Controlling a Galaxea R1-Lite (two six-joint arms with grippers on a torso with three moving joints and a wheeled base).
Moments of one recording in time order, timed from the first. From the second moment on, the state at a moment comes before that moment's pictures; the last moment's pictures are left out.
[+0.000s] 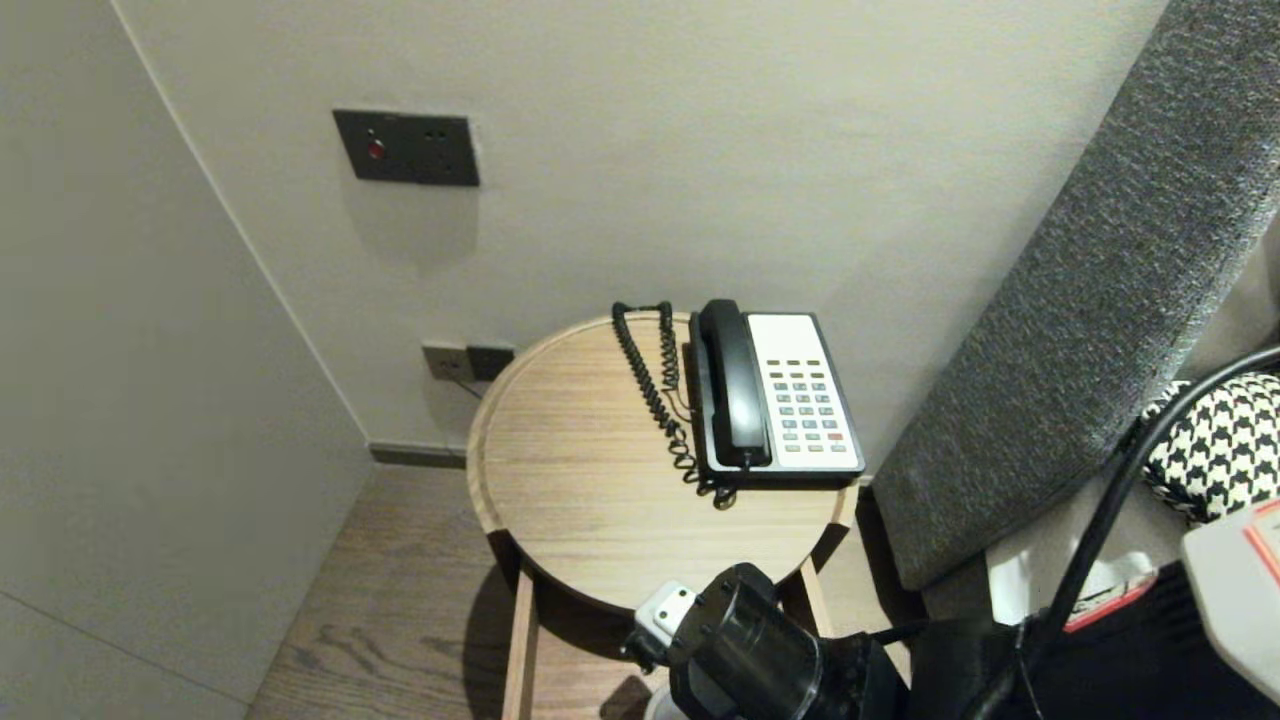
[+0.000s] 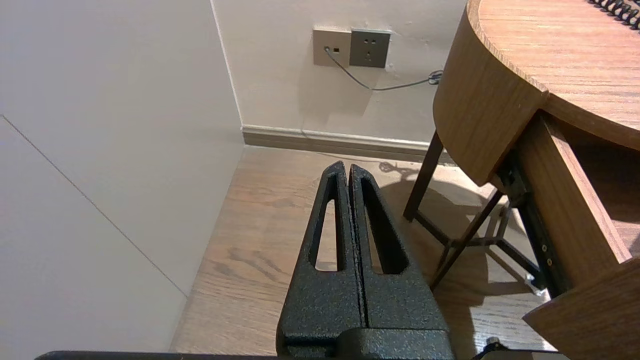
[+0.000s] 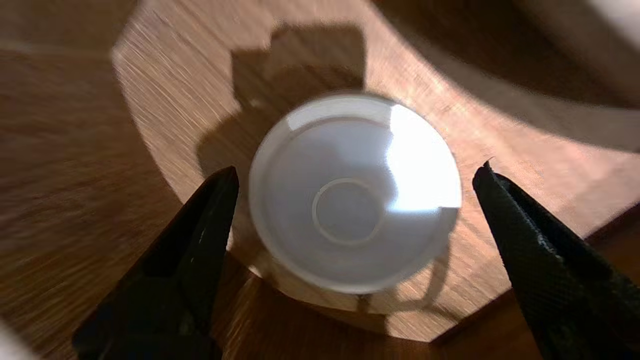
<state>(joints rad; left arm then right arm) 0.01 0.00 0.00 -0.01 0.01 0.00 1.02 1.91 -0.87 -0.10 -0.15 0.20</state>
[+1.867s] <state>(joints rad) 0.01 0.00 0.00 -0.01 0.01 0.00 0.61 1.25 -0.79 0.25 0.32 0.59</state>
